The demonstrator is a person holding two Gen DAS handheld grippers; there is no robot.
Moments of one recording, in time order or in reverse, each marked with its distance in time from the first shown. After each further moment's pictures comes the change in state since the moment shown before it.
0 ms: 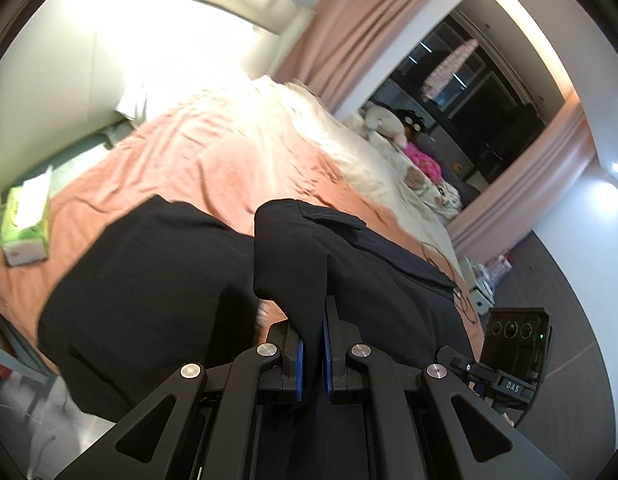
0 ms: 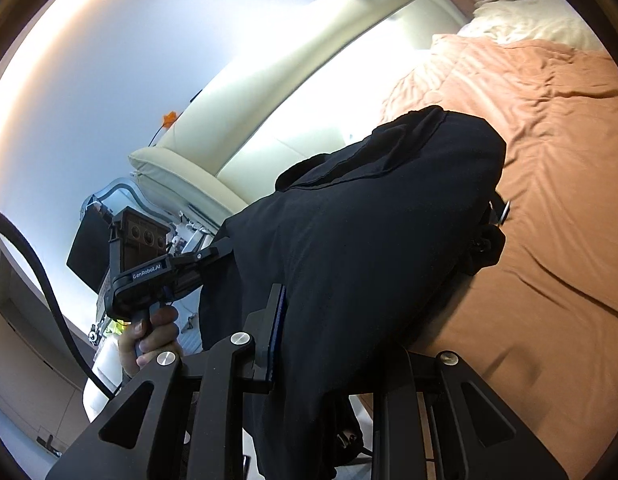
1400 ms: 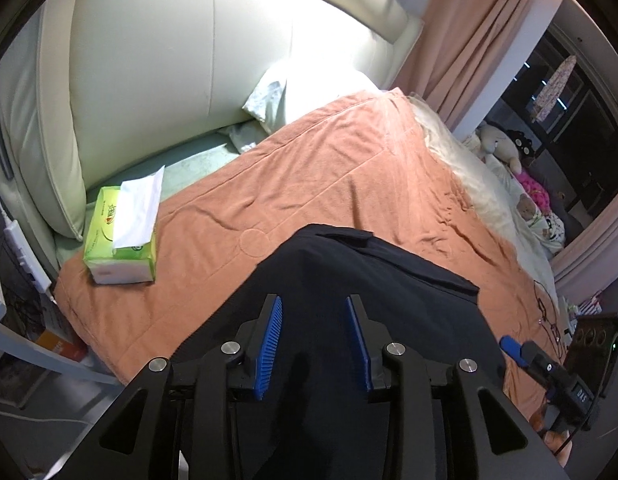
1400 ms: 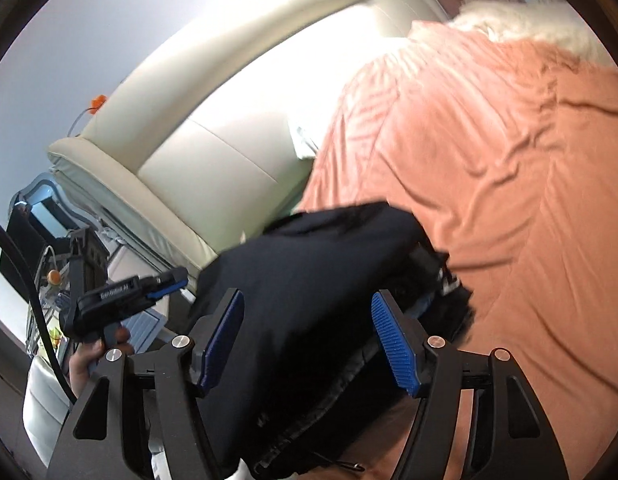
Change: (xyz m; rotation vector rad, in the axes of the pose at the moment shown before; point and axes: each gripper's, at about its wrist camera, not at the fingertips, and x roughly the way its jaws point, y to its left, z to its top) left arm 0.038 0.122 0.034 -0.099 -0.039 0.362; right arm 0.040 -0.050 0.036 -0.052 0.009 -0.195
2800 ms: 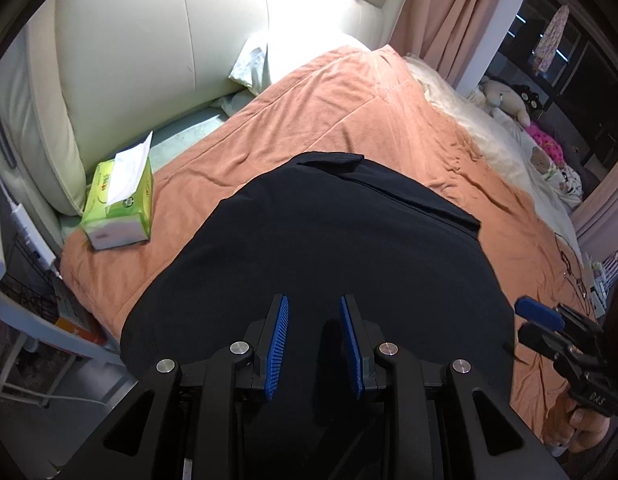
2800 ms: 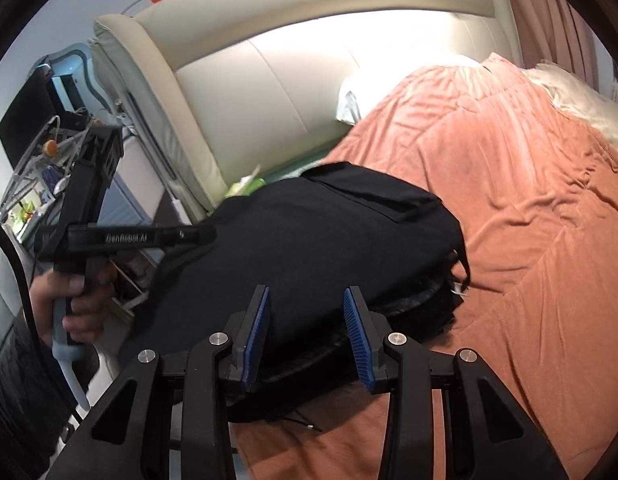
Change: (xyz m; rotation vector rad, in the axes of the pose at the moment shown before) left arm 0.014 -0.030 -0.057 0.104 0.077 0.098; right arm 0.014 0.070 -0.005 -0.364 0.149 -0.069
